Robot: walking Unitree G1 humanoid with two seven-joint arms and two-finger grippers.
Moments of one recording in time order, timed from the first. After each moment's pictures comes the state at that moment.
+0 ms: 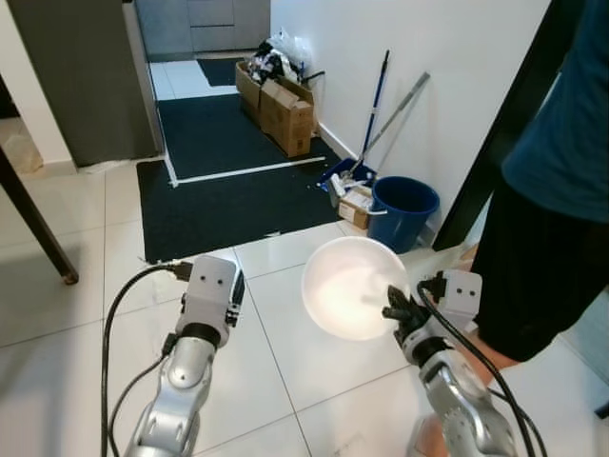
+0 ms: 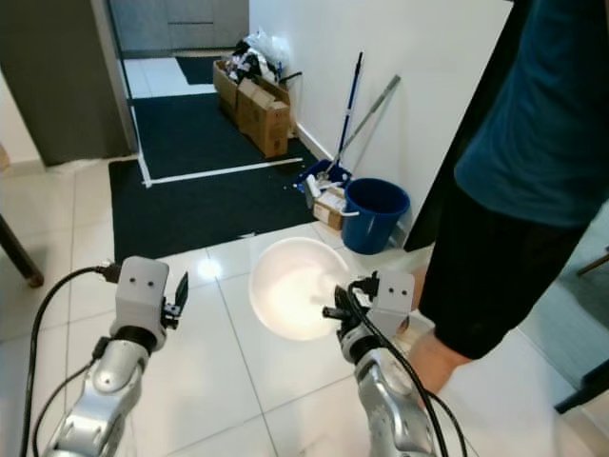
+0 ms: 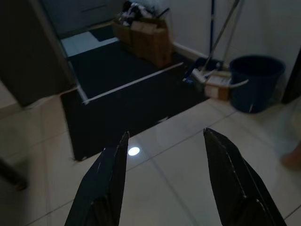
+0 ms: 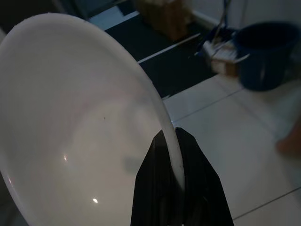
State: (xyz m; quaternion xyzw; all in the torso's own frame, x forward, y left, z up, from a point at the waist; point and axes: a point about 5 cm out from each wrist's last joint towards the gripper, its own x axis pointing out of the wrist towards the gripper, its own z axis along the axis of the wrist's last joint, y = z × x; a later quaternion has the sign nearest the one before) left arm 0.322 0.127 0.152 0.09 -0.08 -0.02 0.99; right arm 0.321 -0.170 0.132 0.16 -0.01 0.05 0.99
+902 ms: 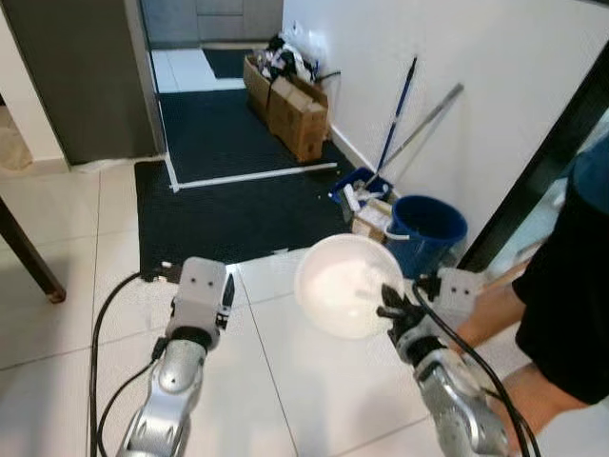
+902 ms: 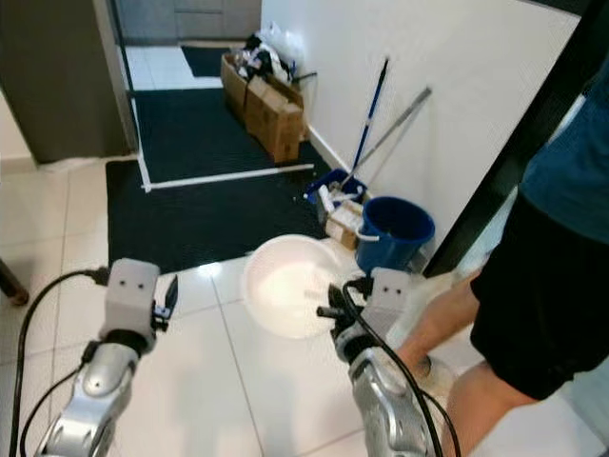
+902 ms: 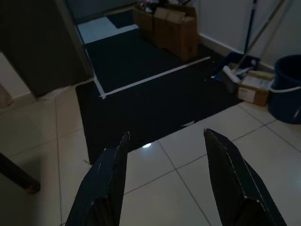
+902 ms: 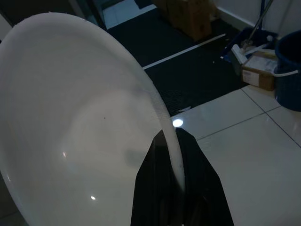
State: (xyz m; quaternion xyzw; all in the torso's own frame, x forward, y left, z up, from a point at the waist) left arm 0.318 0.143 0.146 0.10 -0.06 0.01 0.99; right arm 0.322 -0.156 0.136 0.16 -0.01 0.07 0.98
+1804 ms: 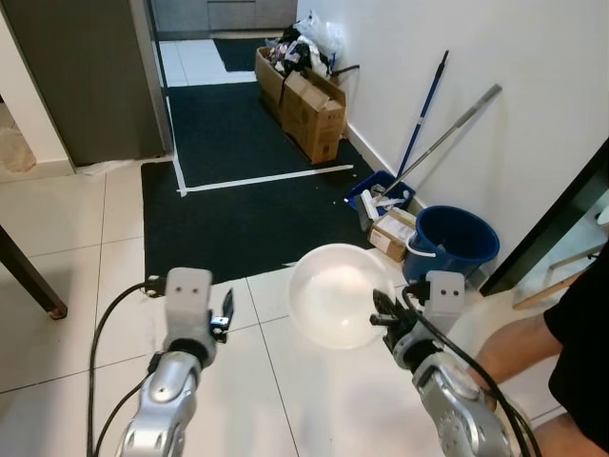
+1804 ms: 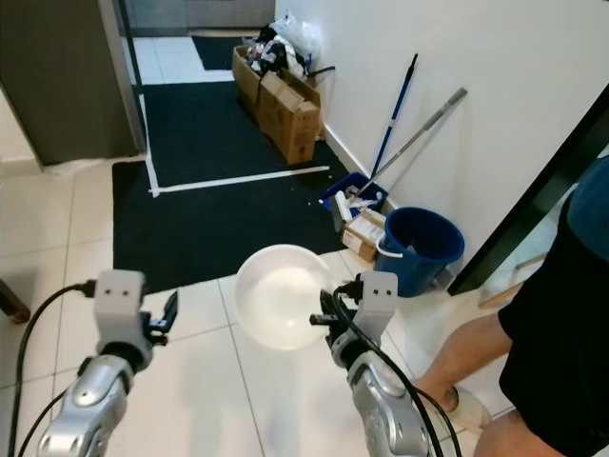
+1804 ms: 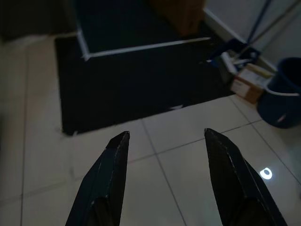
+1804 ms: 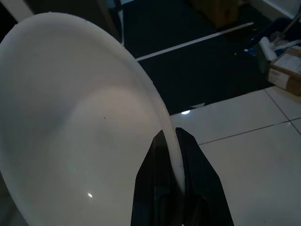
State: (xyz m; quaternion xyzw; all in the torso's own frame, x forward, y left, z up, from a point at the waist) left arm 0.305 0.165 0.127 -0.02 0.02 0.01 1.00; right arm 0.317 -0.148 0.126 0.12 0.02 0.12 0.98
